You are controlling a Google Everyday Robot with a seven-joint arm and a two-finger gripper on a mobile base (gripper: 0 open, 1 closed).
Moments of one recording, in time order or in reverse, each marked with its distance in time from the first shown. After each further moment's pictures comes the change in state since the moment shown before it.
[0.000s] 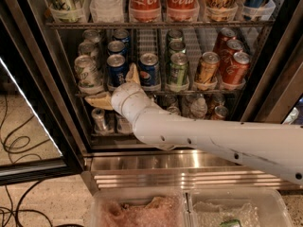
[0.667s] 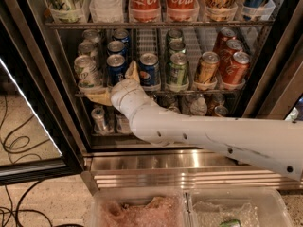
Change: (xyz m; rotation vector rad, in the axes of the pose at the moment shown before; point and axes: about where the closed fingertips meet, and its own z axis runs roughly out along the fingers) arm -0.003 -0.009 0.012 0.035 -0.010 0.005
